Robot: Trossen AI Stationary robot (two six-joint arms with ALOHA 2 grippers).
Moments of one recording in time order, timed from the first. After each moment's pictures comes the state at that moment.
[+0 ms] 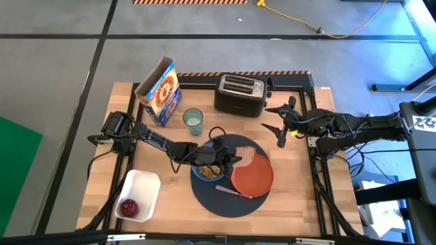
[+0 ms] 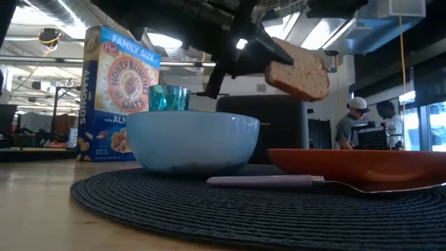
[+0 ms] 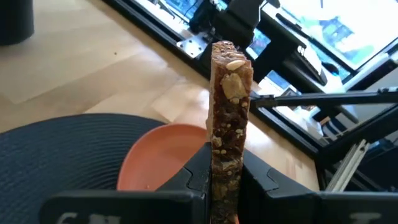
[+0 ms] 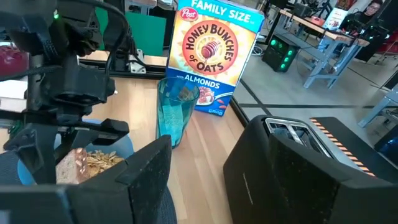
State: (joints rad) left arm -0.21 1.87 1.06 0.51 -0.38 -0.70; right arm 0.10 0.82 0.83 -0.29 0.40 -0.12
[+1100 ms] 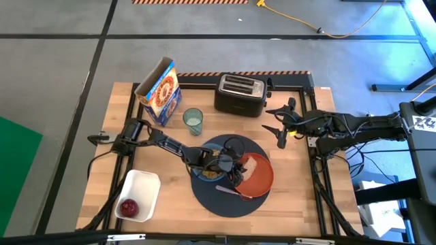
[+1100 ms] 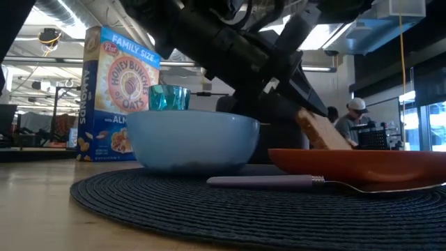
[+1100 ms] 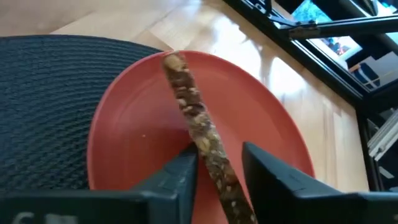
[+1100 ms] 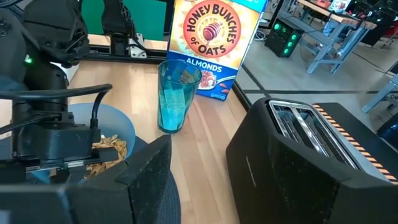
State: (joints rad) left arm -0.21 2.09 1.28 0.26 -0.27 -0.76; right arm 0.10 0.82 0.83 -0.36 0.40 -0.08
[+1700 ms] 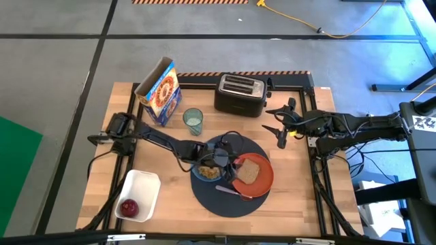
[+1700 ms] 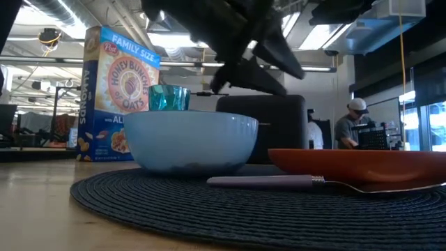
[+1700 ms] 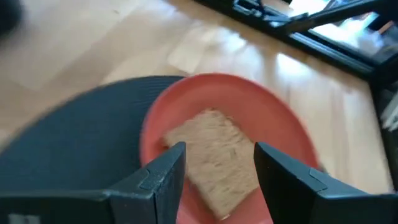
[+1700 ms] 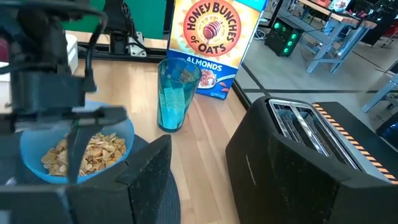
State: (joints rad) left arm -0.21 1.91 1.28 0.03 -0.30 -0.55; right arm 0.10 0.82 0.83 -0.36 0.40 -0.08
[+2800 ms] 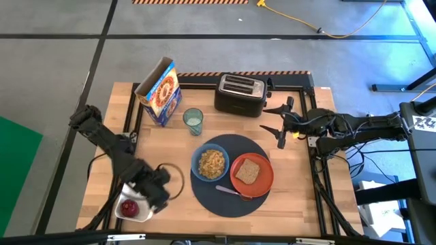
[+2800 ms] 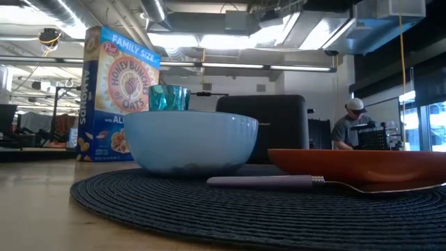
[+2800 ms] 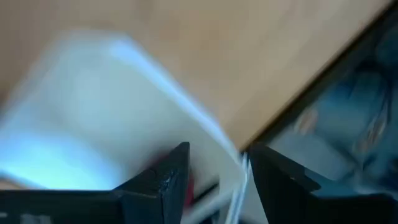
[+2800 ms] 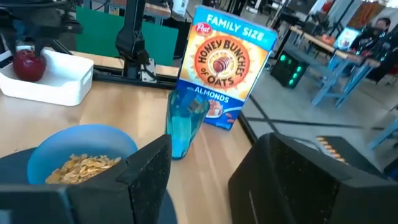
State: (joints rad) left arm -0.71 1.50 1.27 -1.15 0.17 -1.44; right arm 0.10 0.83 0.83 -0.23 0.35 -0.19
